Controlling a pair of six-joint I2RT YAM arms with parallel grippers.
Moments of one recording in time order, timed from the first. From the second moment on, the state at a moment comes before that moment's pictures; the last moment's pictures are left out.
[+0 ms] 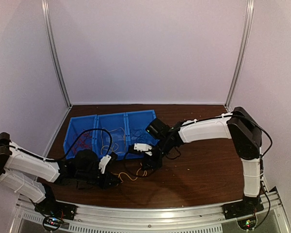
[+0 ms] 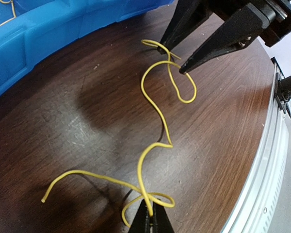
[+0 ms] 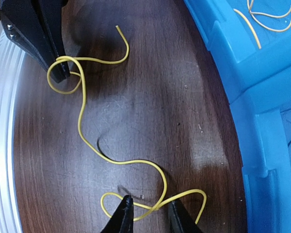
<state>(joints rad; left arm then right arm) -0.93 1.31 0.30 0.32 0.24 -0.48 0.91 2.07 1.44 -0.48 -0.49 -0.46</state>
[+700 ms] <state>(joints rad) -0.95 1.33 0.28 0.34 0.25 -0.48 0.88 1.88 1.46 -0.51 -0.61 -0.39</state>
